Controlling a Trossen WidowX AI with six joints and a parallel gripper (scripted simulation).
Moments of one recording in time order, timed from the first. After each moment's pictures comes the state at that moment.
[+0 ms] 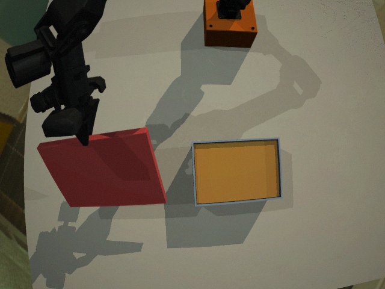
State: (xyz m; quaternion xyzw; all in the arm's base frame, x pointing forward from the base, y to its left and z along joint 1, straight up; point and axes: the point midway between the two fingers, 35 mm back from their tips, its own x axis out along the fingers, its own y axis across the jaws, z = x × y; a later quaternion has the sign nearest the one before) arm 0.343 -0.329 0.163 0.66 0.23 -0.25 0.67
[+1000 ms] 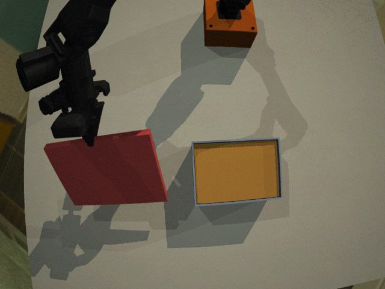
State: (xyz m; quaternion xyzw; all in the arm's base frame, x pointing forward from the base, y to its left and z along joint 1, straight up) arm 0.342 -0.329 0.136 0.66 0.23 -0.25 0.67
